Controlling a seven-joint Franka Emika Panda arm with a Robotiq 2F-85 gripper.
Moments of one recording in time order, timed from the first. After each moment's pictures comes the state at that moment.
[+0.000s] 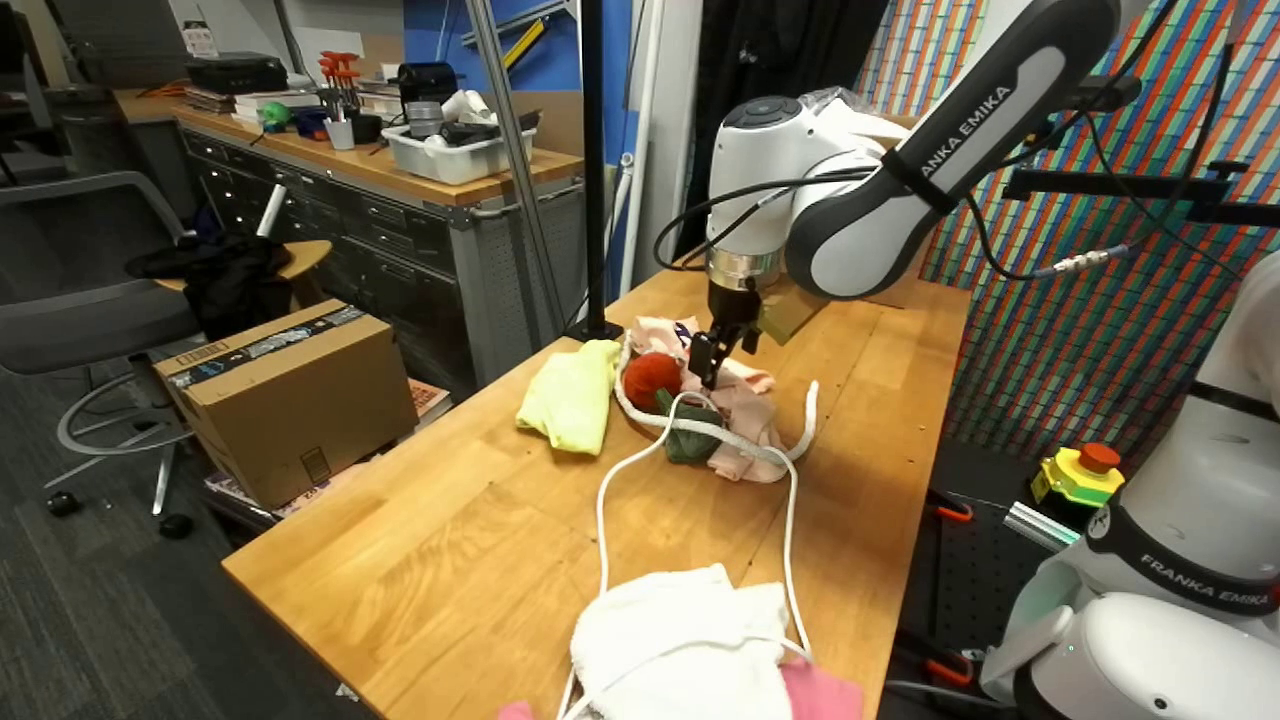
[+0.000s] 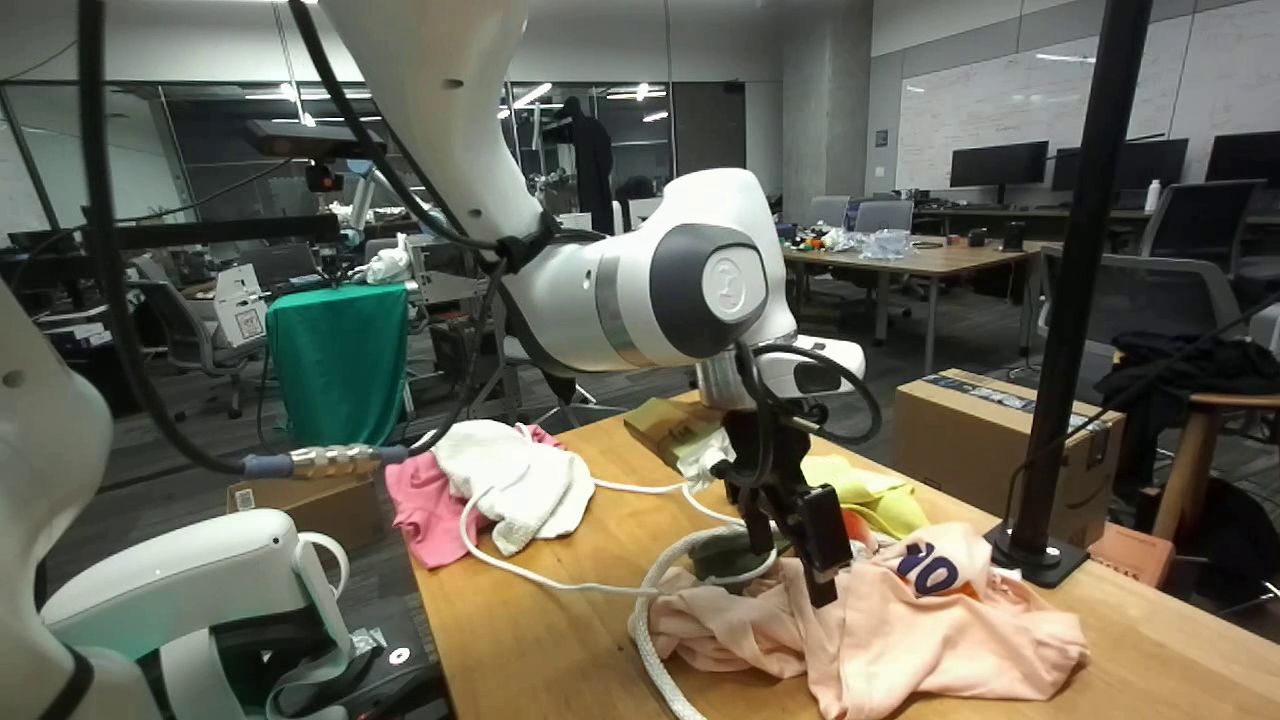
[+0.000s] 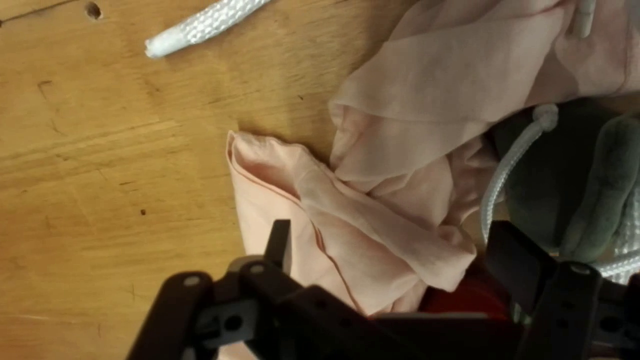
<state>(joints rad) -0.09 0.05 0.01 -2.52 -0.45 2.61 0.53</state>
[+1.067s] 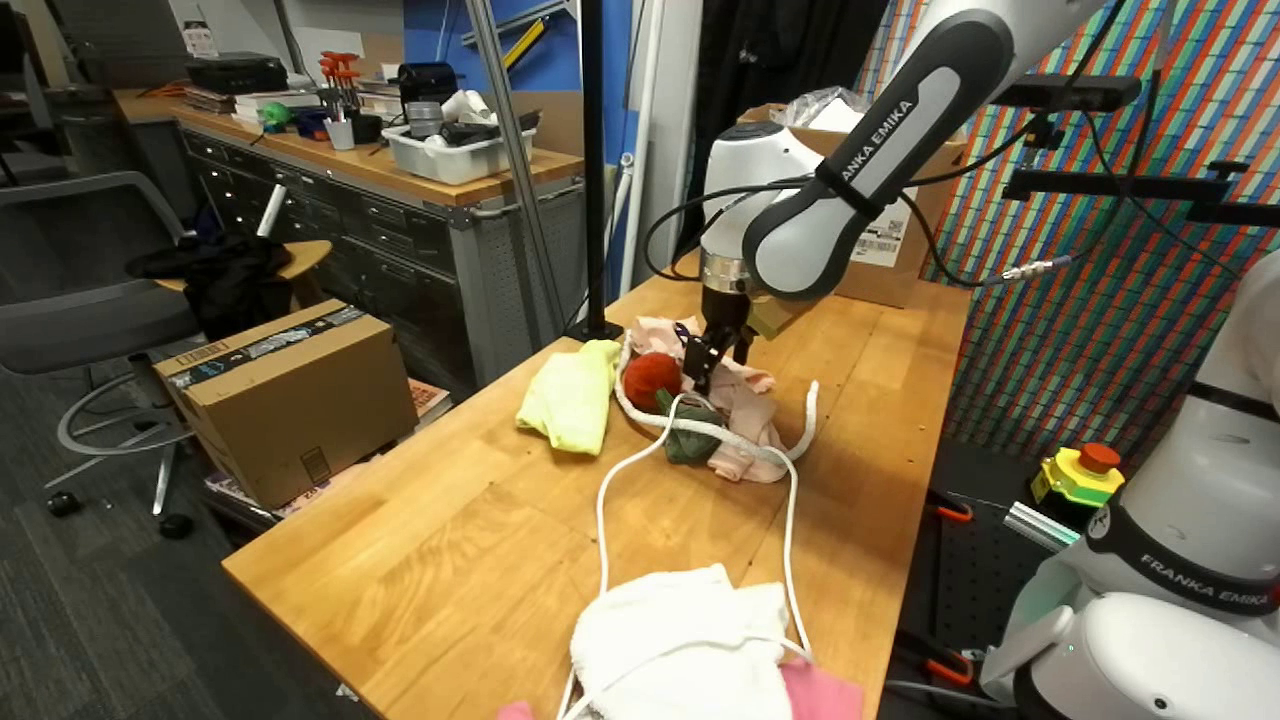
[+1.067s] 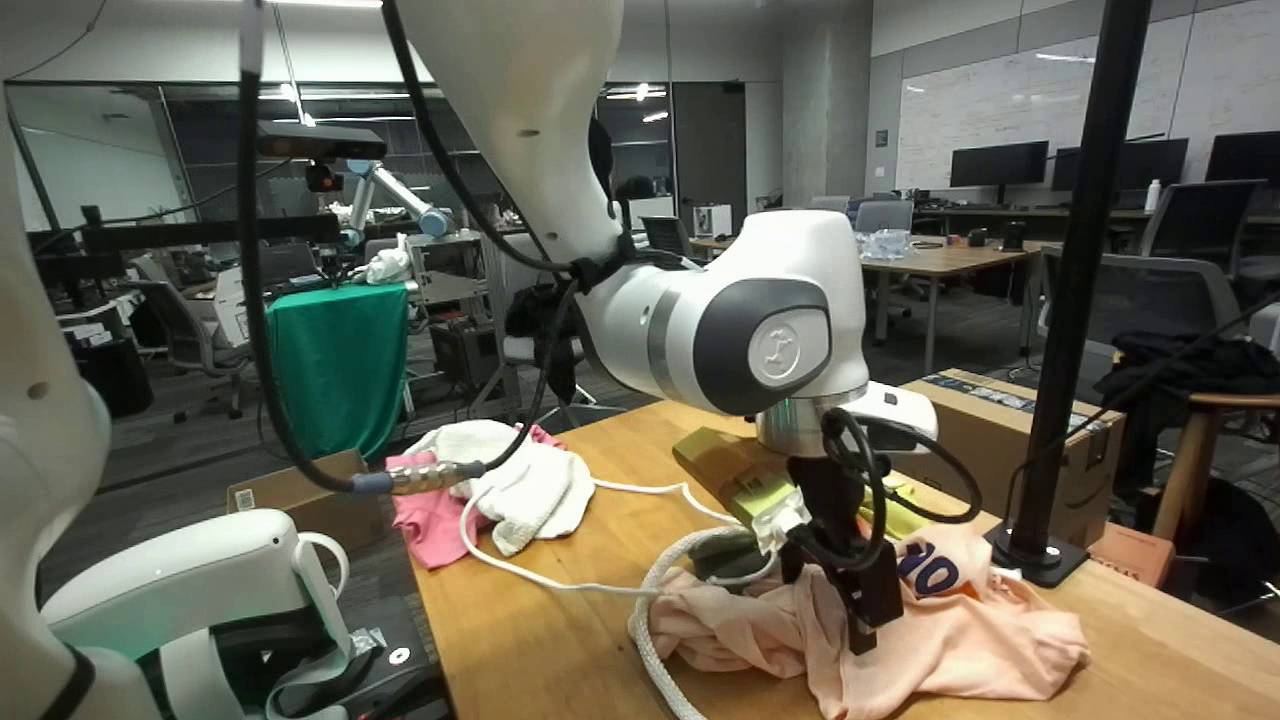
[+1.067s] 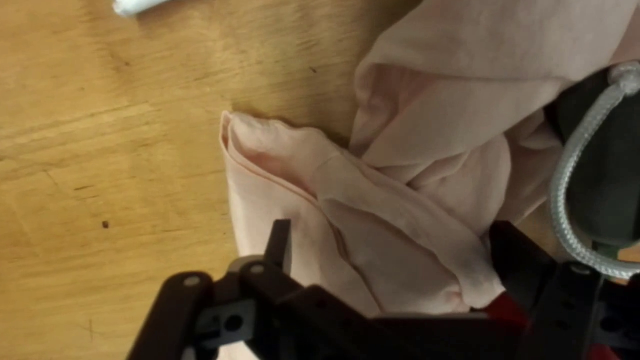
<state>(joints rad) -0.08 0.19 -0.07 -2.43 -0.21 2.66 0.26</state>
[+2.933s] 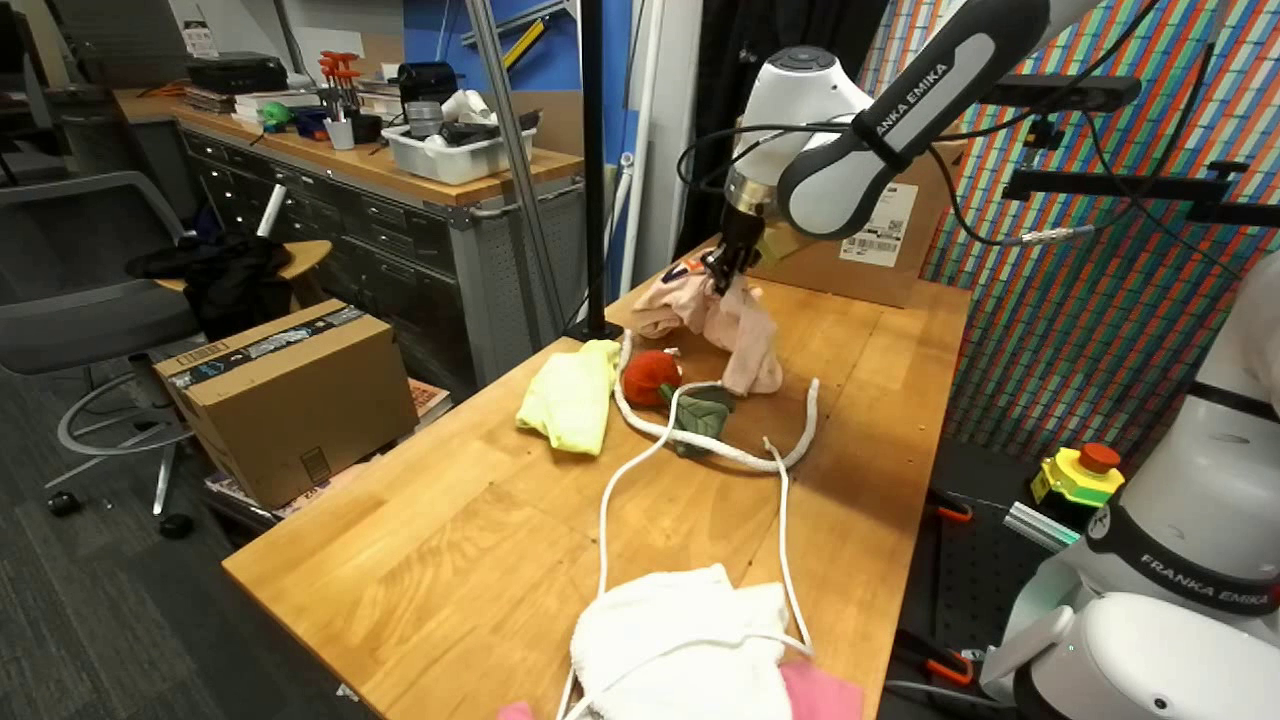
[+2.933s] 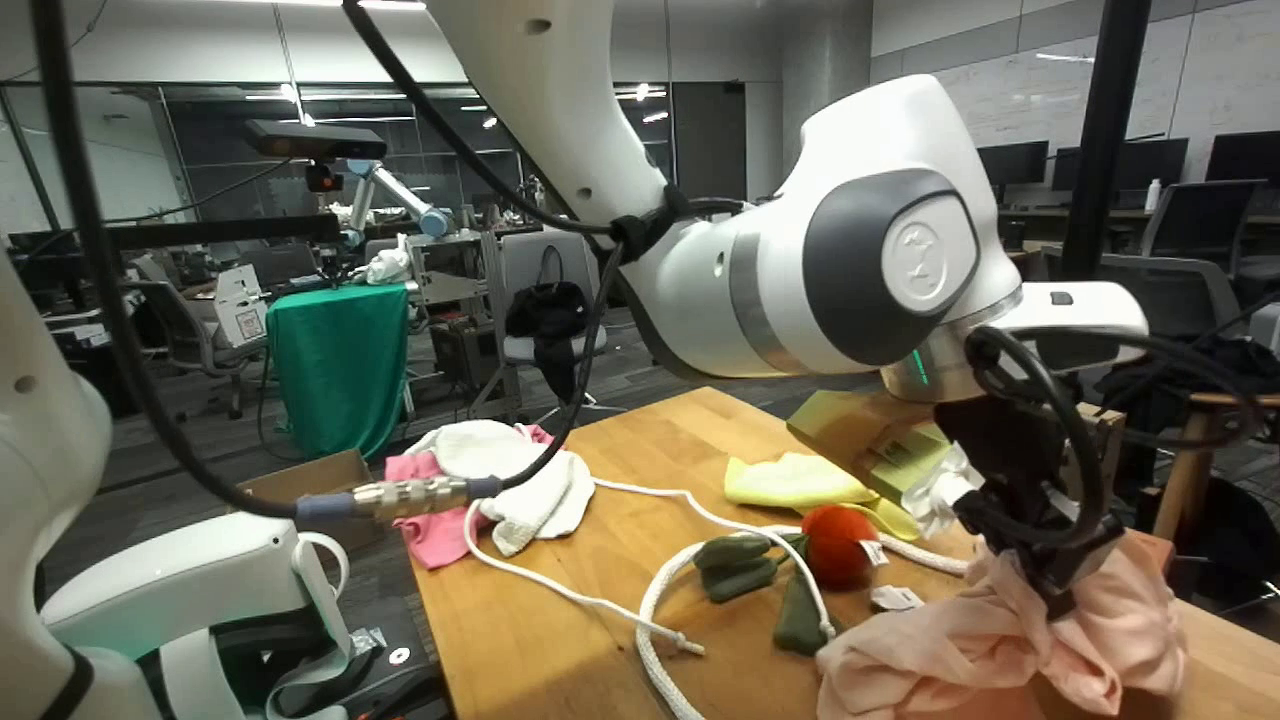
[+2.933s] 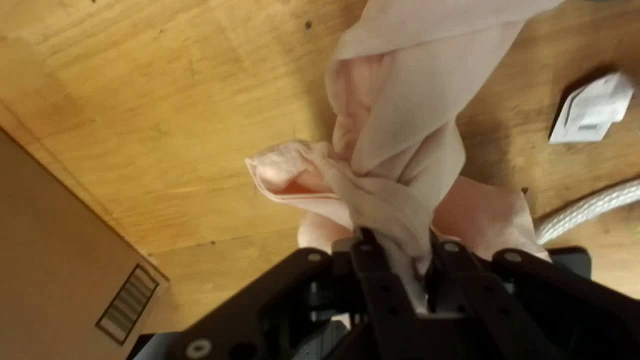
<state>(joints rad) -0.09 0.11 -0.27 -2.36 -0.46 2.79 0.43</state>
